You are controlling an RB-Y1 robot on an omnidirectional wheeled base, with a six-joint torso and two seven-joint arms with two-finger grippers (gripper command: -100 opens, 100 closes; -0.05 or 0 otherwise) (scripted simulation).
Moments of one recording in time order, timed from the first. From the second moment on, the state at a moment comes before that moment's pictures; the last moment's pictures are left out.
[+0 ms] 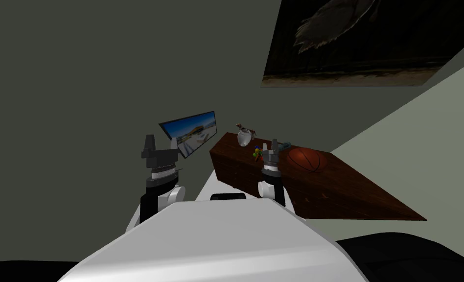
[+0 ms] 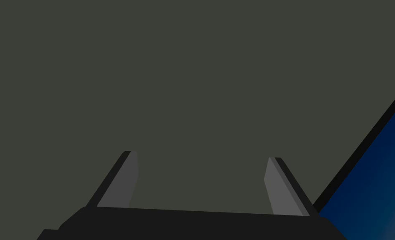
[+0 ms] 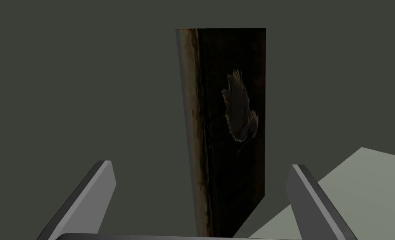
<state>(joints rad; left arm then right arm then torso) 0.52 0.04 0.04 -2.35 0.04 -0.57 0.14 0.46 0.04 0.04 -2.21 0.05 -0.49 0.03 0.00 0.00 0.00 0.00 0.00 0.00</state>
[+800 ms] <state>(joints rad) 0.52 0.04 0.04 -2.35 0.04 -0.57 0.14 0.47 -0.11 0.04 -2.20 0.10 -0.38 0.07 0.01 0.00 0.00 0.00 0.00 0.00</state>
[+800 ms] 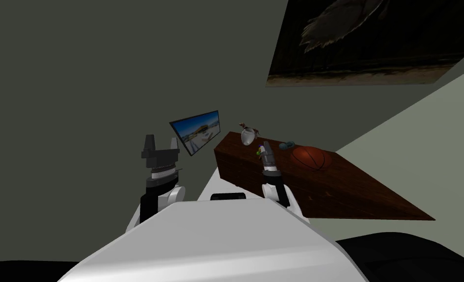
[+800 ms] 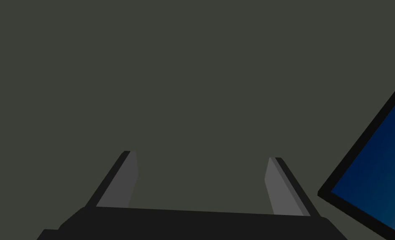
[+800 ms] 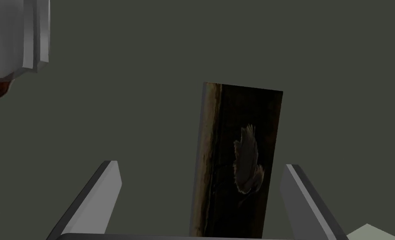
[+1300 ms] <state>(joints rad) 0.52 0.04 0.04 -2.35 0.04 -0.57 0.14 0.48 -0.16 0.03 -2.19 0.18 -0.23 0.13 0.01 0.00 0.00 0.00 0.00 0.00</state>
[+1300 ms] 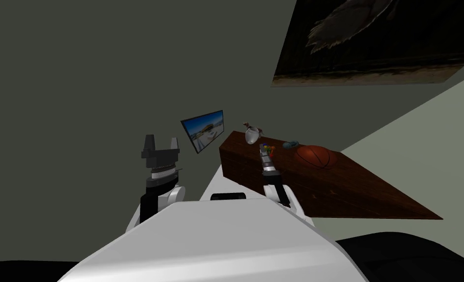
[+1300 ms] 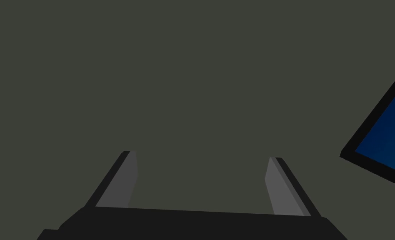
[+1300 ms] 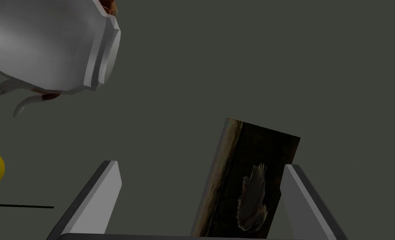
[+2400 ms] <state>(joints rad) 0.52 0.04 0.04 -2.35 0.04 -0.57 0.14 0.51 -0.24 -0.01 -2.12 0.33 0.05 0.26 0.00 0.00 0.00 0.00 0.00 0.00</state>
